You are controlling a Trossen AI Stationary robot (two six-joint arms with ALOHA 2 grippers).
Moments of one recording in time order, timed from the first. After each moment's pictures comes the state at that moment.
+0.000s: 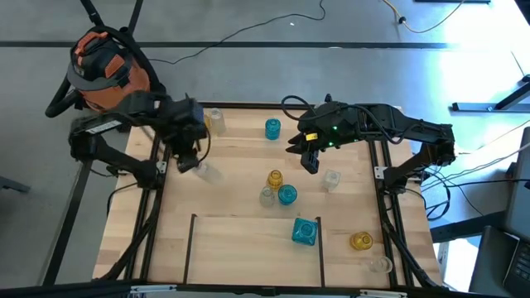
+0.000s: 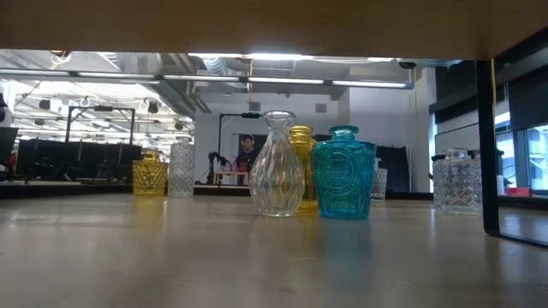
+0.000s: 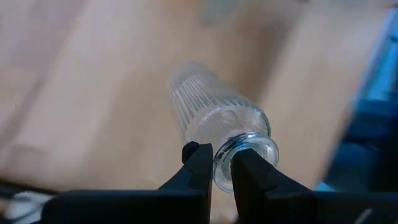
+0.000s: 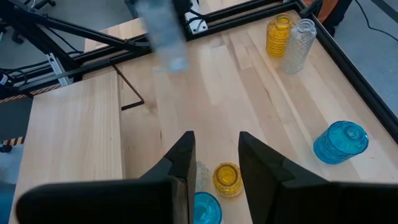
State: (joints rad) left arm 0.17 1.28 1.65 -1.57 0.33 -0.44; right arm 0.01 1.53 1.87 -1.02 0.03 0.28
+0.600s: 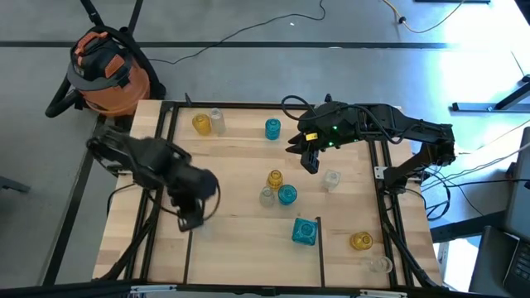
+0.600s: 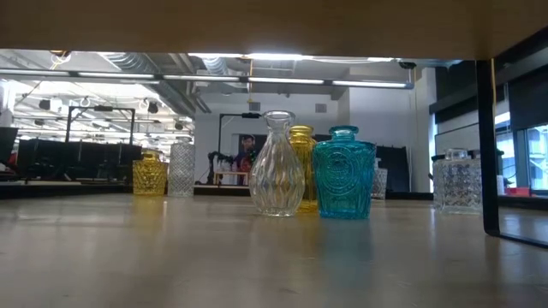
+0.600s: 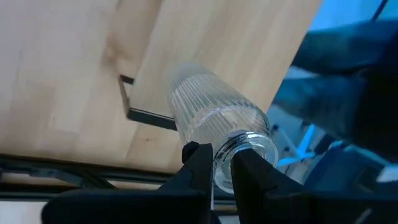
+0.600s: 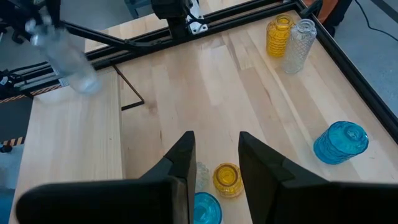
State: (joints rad) left arm -0.39 1.55 1.87 -1.57 0.33 -0.90; right arm 0.01 1.53 1.87 -1.02 0.03 0.28
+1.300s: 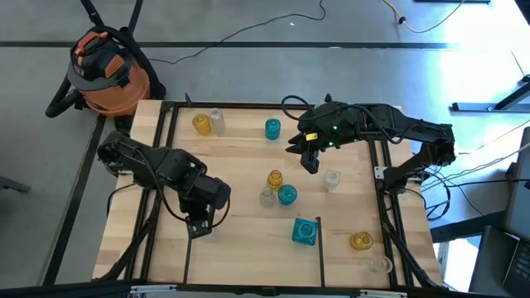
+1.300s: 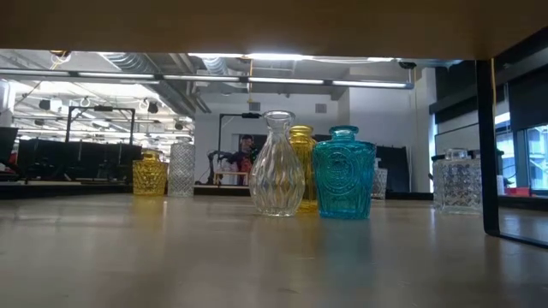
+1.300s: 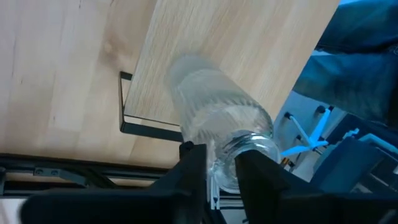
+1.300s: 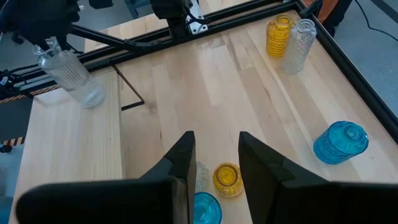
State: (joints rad) left arm -0.40 1.64 1.87 -1.57 0.35 -0.86; right arm 0.01 1.53 1.87 -1.02 0.03 0.28
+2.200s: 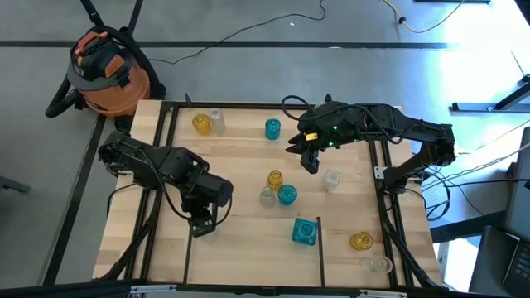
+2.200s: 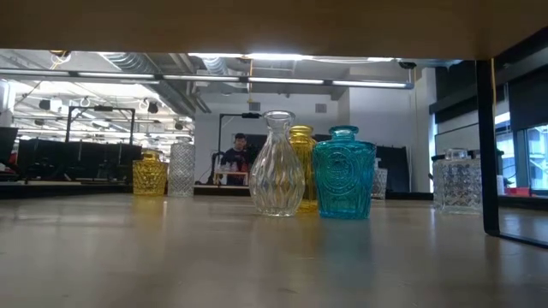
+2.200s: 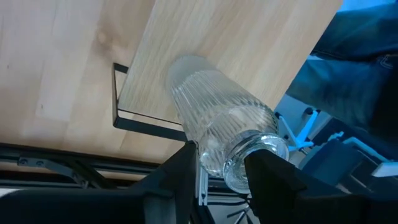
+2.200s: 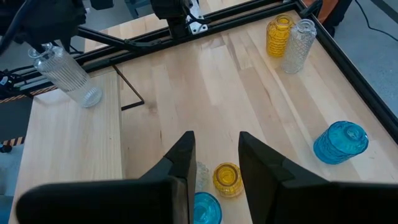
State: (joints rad) left arm -0.38 1.64 1.87 -1.57 0.39 -0.91; right arm 0.01 1.53 1.87 -1.02 0.03 0.28
